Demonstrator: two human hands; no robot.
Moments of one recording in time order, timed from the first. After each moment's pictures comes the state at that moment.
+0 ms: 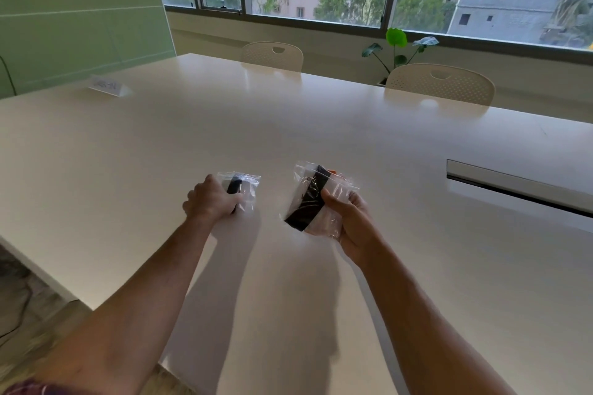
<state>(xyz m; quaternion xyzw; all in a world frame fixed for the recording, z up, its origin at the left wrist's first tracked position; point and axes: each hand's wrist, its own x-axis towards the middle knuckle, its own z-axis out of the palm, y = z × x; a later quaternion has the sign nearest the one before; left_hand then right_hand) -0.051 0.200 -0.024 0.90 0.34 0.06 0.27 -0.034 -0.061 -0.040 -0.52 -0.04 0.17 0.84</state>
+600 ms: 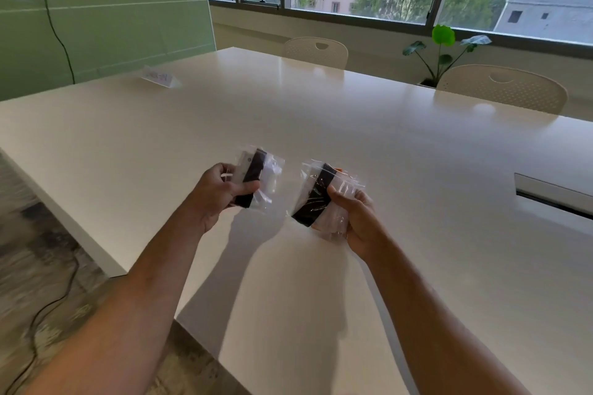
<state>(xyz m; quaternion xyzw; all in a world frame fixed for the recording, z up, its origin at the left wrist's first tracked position) -0.100 0.280 -0.001 0.69 0.19 0.11 0.69 -0.022 0.032 -0.046 -0.53 -0.06 0.21 0.82</state>
